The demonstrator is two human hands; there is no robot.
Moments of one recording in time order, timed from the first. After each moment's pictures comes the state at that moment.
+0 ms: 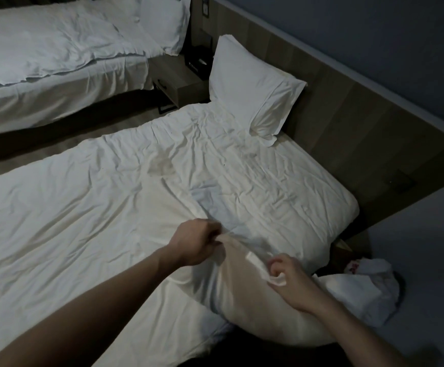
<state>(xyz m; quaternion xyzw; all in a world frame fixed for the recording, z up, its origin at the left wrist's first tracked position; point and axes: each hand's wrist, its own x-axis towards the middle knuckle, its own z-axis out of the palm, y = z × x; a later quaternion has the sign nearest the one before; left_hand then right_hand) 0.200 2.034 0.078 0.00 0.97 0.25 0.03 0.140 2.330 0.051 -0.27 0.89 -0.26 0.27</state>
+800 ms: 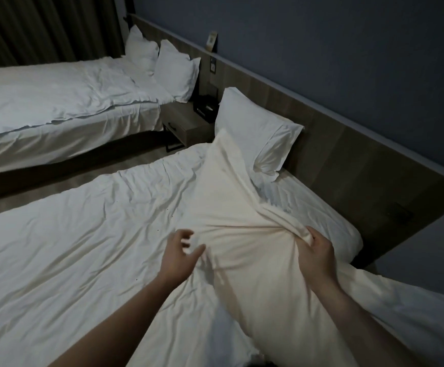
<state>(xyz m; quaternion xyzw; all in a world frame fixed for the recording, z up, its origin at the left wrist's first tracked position) 0.241 1.974 0.052 -0.29 0.80 0.51 -0.14 0.122 2.261 0.137 -0.04 0.88 -0.47 -0.02</state>
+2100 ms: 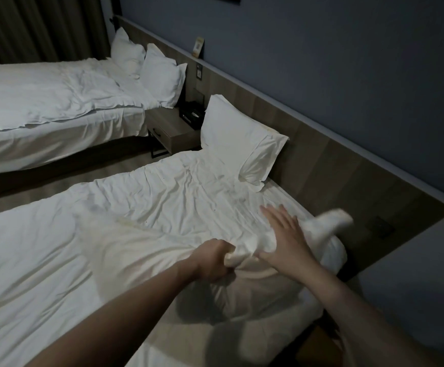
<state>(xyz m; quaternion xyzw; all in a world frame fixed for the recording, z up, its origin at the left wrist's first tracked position) 0.115 2.038 0.112 0.03 0.95 0.29 0.08 0.032 2.248 0.165 -0.31 0.93 -0.19 0.07</state>
